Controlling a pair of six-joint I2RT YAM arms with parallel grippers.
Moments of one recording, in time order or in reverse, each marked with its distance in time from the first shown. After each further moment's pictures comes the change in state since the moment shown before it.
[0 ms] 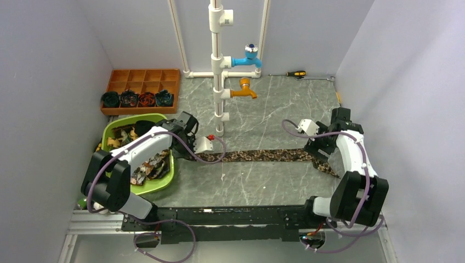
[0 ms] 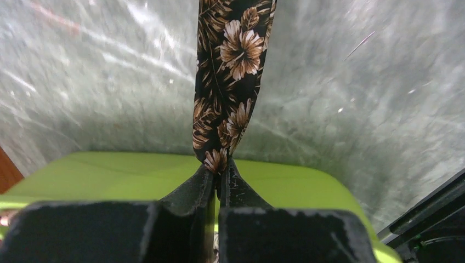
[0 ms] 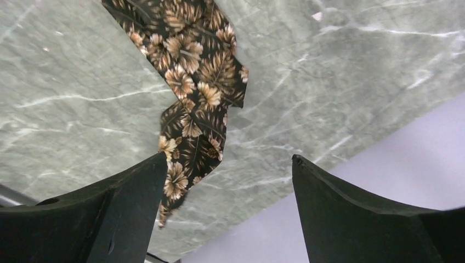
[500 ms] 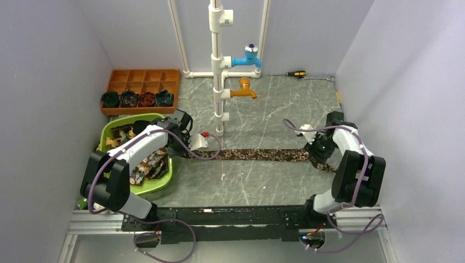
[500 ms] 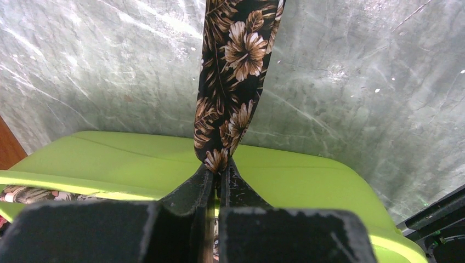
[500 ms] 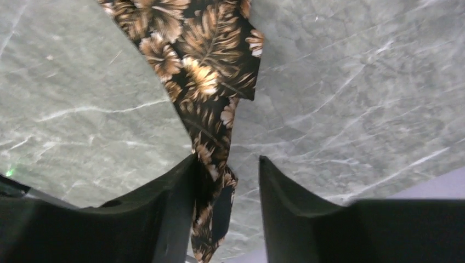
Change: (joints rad) left arm 0.096 0.000 -0.007 0.004 -0.053 0.042; right arm -0.011 0.172 -0.006 -0.021 0.027 0.130
